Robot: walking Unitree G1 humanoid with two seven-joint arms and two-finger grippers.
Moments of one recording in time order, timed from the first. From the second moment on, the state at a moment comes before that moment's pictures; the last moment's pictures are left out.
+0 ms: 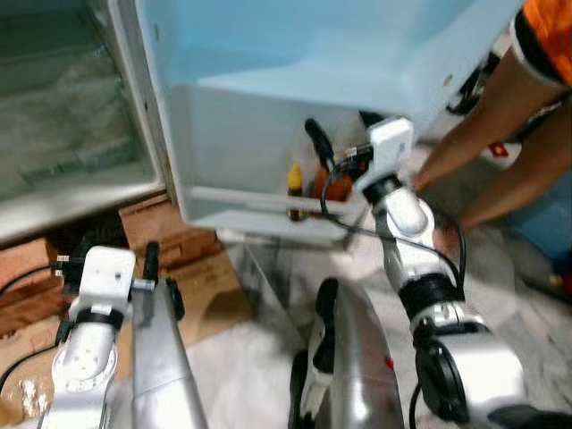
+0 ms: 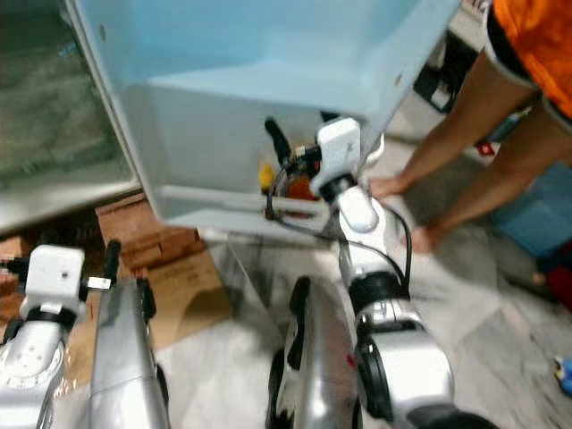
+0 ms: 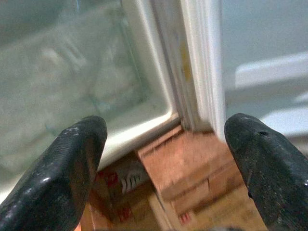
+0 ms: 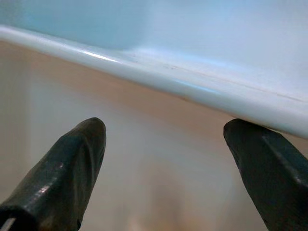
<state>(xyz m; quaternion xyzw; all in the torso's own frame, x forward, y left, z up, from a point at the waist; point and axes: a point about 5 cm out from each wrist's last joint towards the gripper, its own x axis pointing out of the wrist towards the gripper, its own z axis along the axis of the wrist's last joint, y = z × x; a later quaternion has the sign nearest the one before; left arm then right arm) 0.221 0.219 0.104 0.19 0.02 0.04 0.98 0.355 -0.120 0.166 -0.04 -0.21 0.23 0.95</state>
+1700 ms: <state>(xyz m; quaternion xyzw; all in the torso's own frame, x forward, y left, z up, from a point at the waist) 0.252 0.181 0.068 0.11 0.06 -0.05 0.99 0.252 -0.163 0.092 0.06 0.04 0.09 0.99</state>
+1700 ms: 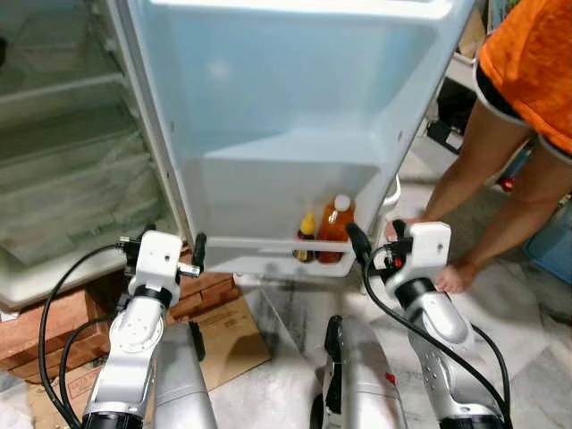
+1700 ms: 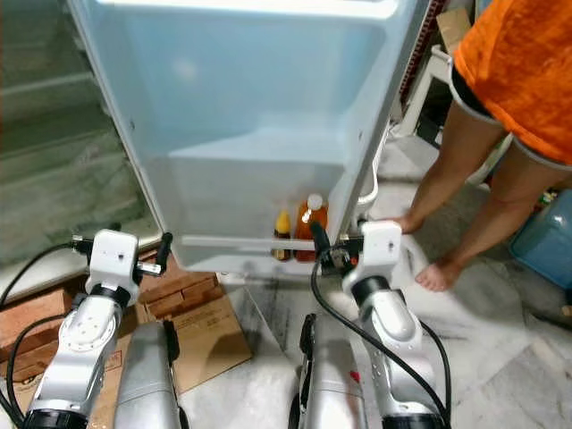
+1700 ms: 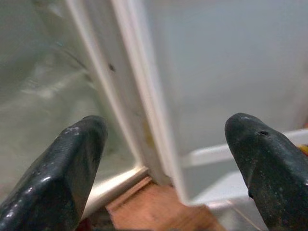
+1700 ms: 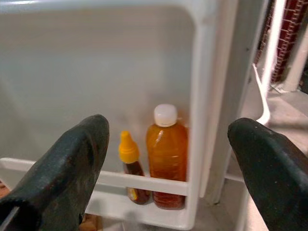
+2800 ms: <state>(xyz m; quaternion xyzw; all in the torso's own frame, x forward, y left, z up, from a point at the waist) 0.251 0.187 0.071 0.15 0.06 -0.07 0.98 0.222 -0.171 0.071 0.08 0.22 0.09 0.97</state>
